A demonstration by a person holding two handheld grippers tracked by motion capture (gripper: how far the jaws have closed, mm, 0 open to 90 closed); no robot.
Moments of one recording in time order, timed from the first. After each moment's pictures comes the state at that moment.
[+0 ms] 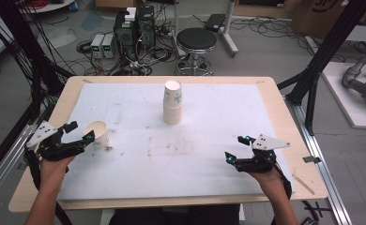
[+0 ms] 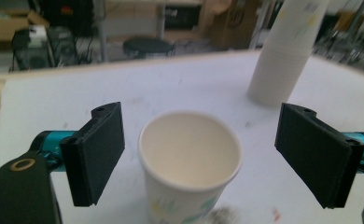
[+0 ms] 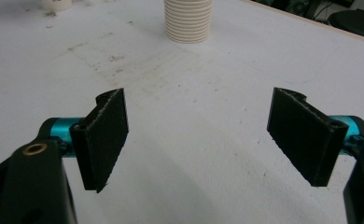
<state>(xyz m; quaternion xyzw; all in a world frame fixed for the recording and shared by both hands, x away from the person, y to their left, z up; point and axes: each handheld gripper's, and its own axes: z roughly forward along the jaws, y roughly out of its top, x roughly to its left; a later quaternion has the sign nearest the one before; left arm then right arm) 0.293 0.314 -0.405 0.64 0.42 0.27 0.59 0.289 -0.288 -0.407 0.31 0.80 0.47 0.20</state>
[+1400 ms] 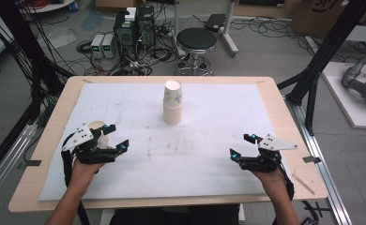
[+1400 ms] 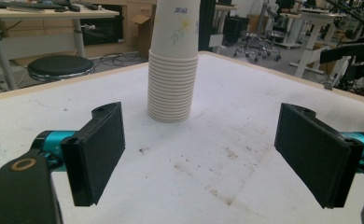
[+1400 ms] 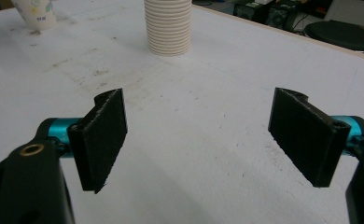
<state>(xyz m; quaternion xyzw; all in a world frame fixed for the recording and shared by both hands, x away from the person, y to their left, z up) 0.299 0.231 -0.414 0.69 0.31 0.20 0.62 0.287 -0.299 -0.406 0.33 0.78 0.49 0.22</state>
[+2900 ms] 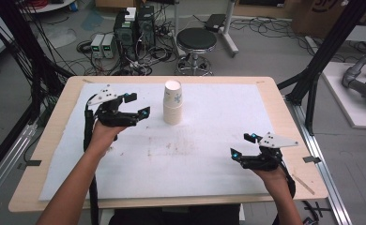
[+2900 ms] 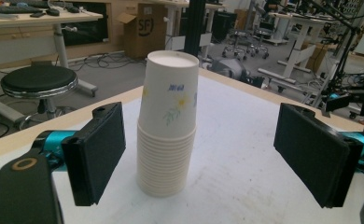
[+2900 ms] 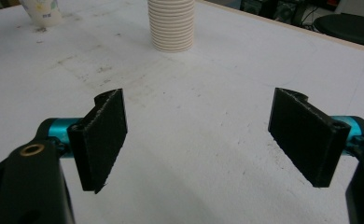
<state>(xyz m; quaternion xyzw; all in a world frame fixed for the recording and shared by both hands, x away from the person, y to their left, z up) 0.380 0.174 -0.343 0.71 0.29 0.17 0.62 0.292 -0.303 -0.403 0.33 0.78 0.48 0.20</state>
